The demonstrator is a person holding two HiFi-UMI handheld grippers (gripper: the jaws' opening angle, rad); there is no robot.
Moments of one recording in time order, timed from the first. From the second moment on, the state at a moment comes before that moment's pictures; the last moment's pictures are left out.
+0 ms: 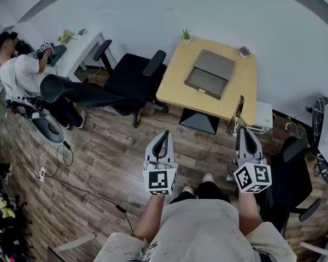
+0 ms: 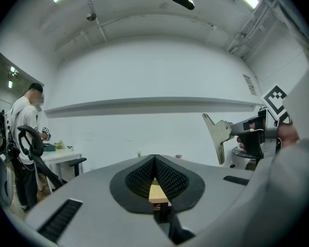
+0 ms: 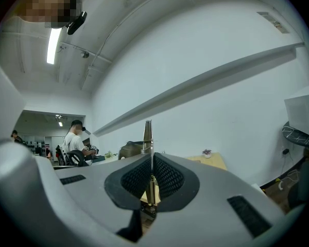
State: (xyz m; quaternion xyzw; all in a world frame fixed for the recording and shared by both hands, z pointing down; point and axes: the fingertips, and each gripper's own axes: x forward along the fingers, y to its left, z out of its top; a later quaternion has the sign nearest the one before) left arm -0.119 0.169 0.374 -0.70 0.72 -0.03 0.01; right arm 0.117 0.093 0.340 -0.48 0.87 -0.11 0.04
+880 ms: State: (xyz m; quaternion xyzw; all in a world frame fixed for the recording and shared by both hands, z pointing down) left arm -0.086 0.033 0.362 -0.71 0.70 -0.06 0.02; right arm 0.158 -0.038 0.343 -0.50 0.86 -0.12 0.06
